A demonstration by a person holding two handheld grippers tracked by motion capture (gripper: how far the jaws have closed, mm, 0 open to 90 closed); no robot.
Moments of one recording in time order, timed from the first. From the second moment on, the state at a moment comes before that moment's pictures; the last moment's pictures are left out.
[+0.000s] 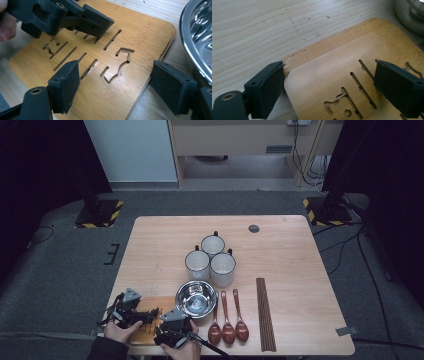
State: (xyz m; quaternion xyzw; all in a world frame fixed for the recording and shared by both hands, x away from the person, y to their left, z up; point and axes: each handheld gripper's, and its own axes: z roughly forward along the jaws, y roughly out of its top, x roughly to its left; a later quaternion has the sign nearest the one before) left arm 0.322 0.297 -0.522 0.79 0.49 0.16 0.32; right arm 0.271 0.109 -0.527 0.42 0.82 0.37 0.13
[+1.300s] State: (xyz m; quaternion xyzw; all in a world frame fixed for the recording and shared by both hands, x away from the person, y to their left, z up) left arm 0.319 0.301 -0.525 0.77 0.52 0.15 0.33; right arm 0.270 0.110 -0.528 0.43 0.81 0.38 0.14
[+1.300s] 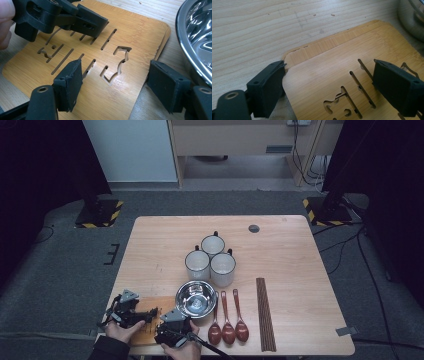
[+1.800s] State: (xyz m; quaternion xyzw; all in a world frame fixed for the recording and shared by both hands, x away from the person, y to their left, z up) left arm 0.319 0.301 -0.524 0.77 0.53 0.15 0.33; right arm 0.272 0.111 -0.526 0.44 0.81 0.37 0.13
